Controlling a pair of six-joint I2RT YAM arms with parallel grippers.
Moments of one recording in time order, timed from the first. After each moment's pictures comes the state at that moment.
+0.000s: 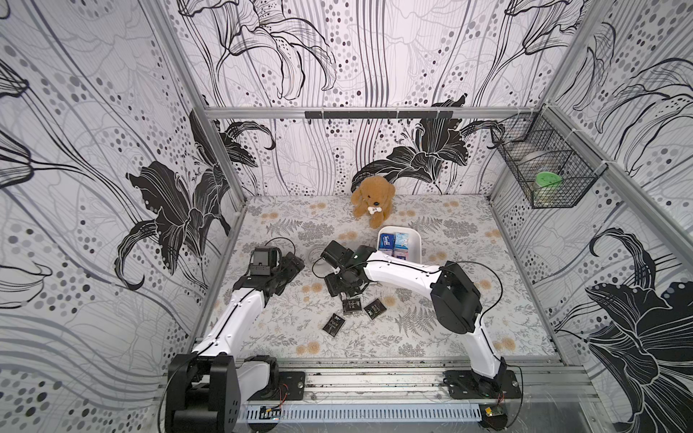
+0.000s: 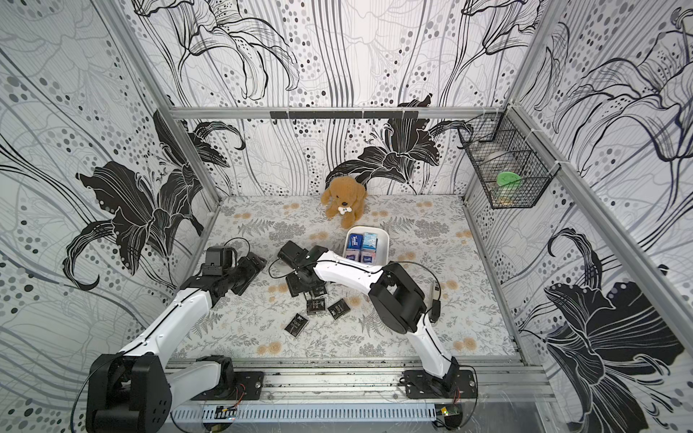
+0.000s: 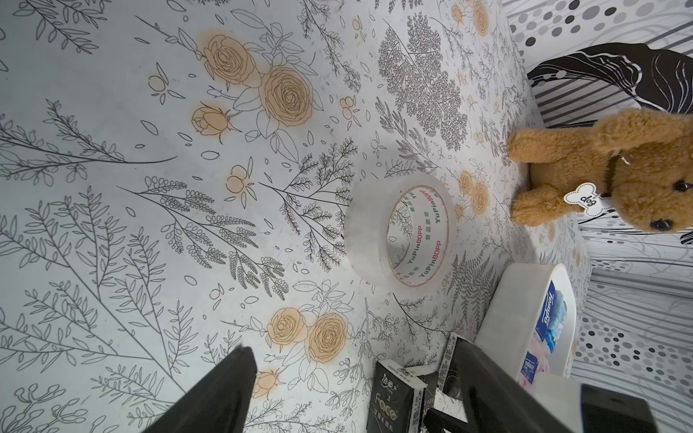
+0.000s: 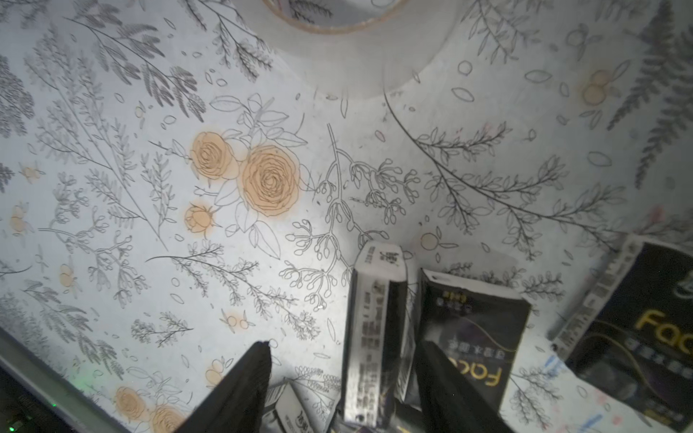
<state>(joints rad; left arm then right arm) -0.01 1.15 0.69 -0.38 0.17 -0.88 0.99 2.17 1.79 -0.80 -0.02 0.50</state>
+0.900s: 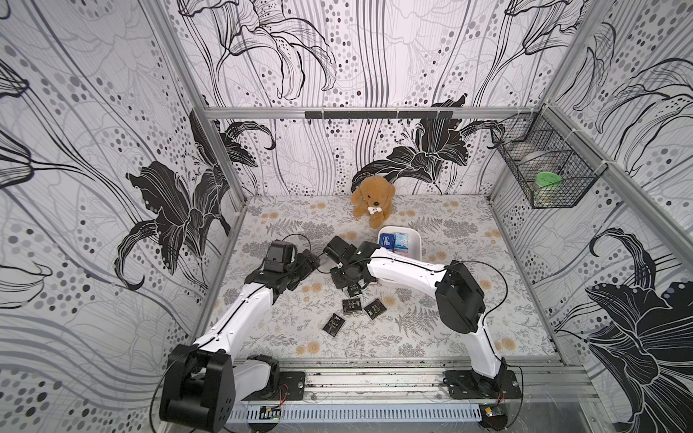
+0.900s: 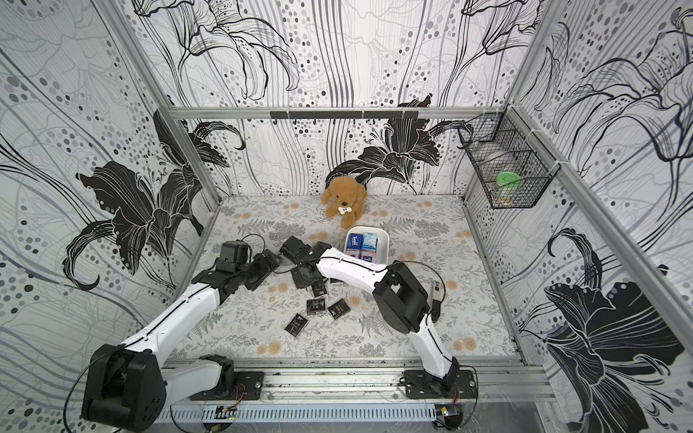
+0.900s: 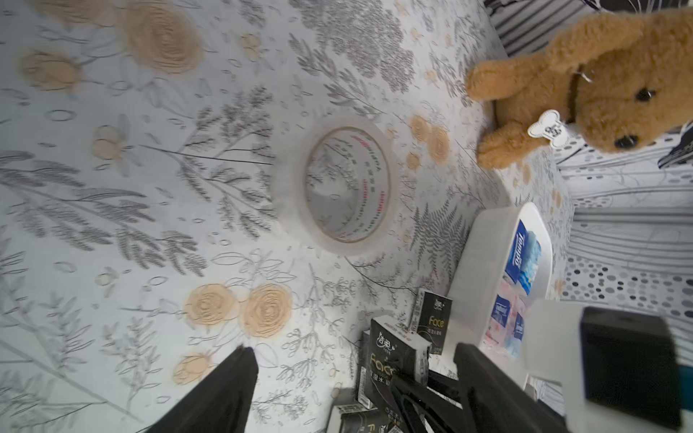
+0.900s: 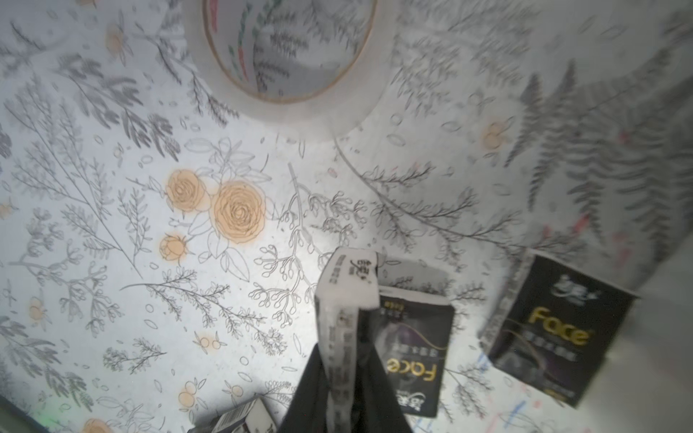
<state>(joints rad) -0.22 1.22 0.78 -0.37 0.15 -0.89 0.95 2.12 1.80 -0.81 0.09 0.48</state>
